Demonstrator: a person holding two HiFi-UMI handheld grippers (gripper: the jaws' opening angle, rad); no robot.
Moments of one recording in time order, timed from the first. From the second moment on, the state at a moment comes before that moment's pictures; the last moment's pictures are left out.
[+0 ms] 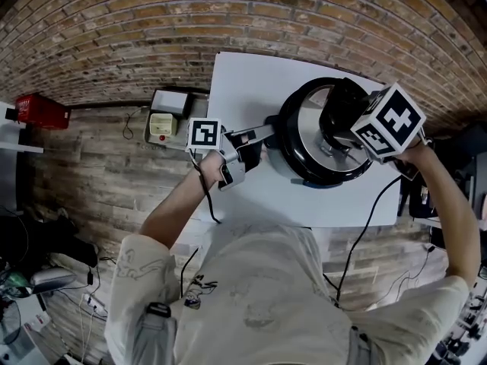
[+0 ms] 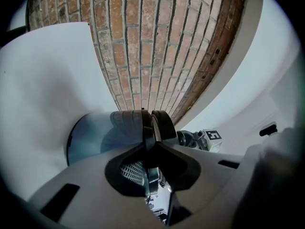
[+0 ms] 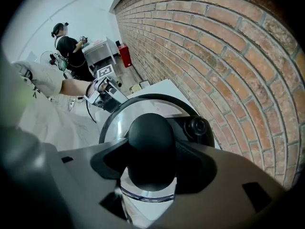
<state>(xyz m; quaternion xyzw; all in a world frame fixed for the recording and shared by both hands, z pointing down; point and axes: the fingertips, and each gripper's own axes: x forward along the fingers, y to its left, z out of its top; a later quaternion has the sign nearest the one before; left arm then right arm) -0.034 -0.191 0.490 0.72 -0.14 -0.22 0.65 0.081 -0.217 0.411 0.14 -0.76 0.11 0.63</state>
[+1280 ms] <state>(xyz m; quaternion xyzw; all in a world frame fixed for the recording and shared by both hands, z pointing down) -0.037 -0.191 0.495 0.70 -0.16 -0.23 0.66 0.139 -0.207 0.359 0.21 -0.77 0.18 0.58</state>
